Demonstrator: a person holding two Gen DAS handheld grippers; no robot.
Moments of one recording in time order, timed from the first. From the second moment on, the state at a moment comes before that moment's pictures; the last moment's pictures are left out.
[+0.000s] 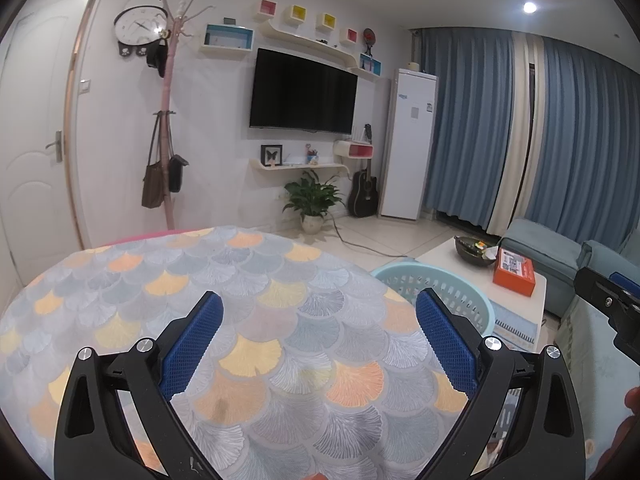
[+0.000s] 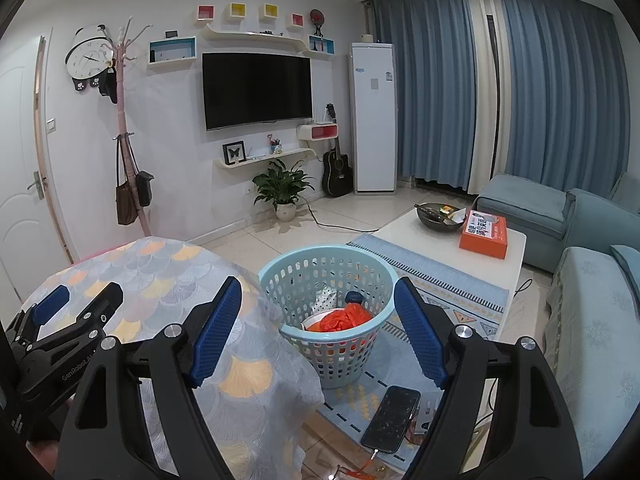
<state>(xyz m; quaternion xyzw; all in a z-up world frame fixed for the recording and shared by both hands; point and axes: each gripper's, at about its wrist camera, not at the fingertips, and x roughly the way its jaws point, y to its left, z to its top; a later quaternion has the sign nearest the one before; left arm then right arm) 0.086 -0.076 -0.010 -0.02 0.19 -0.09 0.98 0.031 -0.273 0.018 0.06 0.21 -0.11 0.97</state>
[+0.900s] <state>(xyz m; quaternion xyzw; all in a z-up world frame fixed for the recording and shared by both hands) 0.086 -0.077 -0.010 -0.02 0.19 -0.09 0.98 0.031 -0.277 0.008 0.06 0.22 -0.10 0.97</state>
